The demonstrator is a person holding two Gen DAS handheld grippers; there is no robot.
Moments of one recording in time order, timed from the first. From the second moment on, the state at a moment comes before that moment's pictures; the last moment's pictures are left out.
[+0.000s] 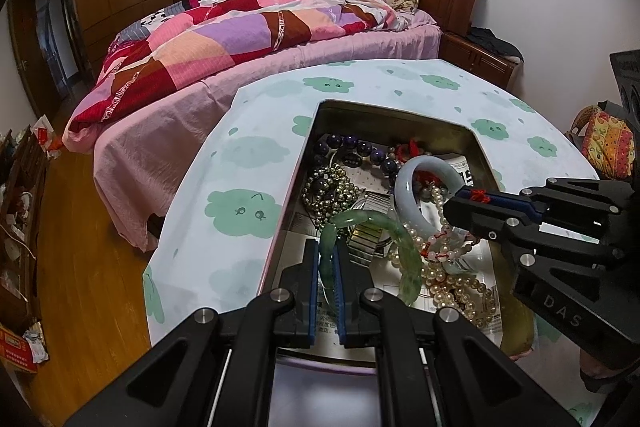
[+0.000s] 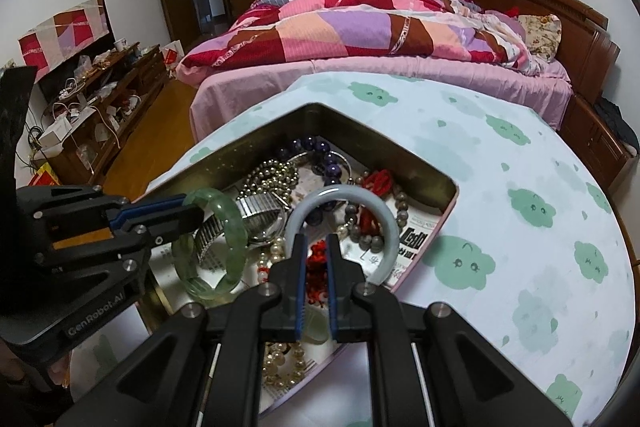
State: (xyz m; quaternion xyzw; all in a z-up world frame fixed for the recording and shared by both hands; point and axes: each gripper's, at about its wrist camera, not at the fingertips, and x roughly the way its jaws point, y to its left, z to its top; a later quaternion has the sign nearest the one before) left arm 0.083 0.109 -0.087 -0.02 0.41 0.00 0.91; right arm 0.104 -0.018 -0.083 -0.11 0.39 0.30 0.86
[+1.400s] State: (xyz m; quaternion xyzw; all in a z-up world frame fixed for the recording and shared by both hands) left arm 0.043 0.117 -0.019 -0.05 0.33 0.02 0.94; right arm 0.080 -0.053 -0.044 -0.06 0.34 0.29 0.89
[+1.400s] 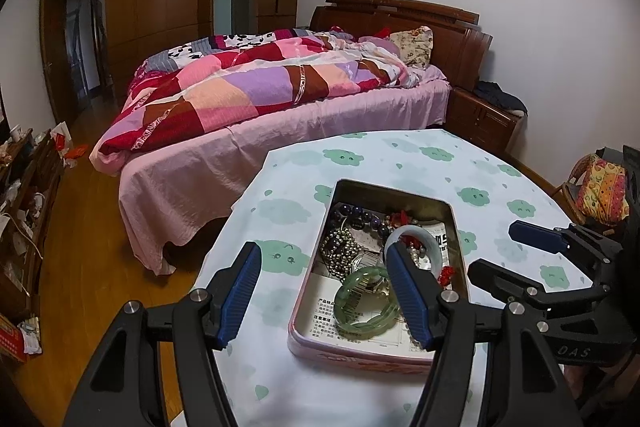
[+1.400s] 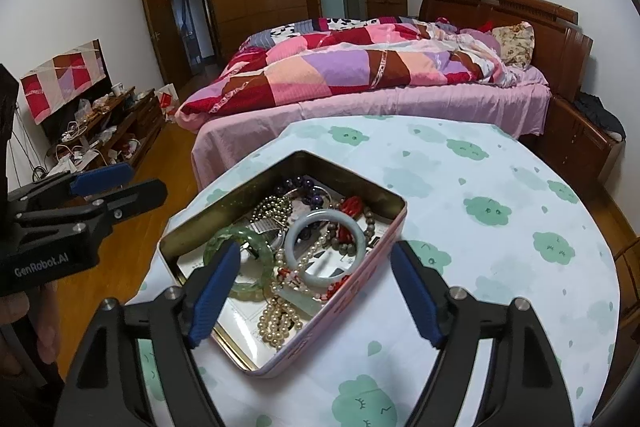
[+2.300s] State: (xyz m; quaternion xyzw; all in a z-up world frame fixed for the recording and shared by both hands) left arm 0.043 0.120 -0.019 -0.05 0.33 0.03 0.94; right arm 0.079 -0.054 -0.040 -0.06 0.33 0.29 0.90
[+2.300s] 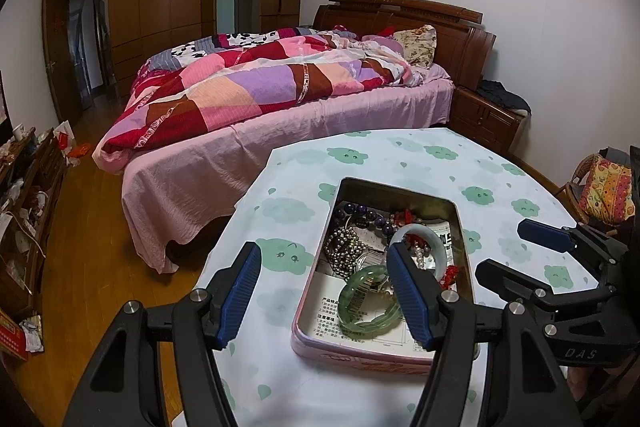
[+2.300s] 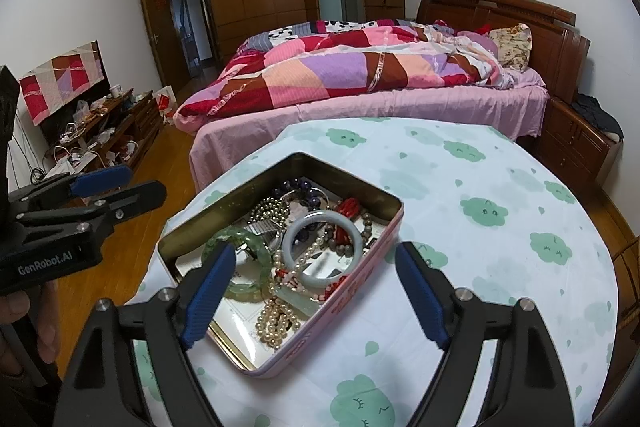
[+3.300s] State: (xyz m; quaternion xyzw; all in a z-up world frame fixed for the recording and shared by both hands) left arm 0.046 0.114 -0.023 -0.03 0.34 0.03 0.94; right arm 0.081 -0.060 -0.041 -0.06 0.33 0.28 0.90
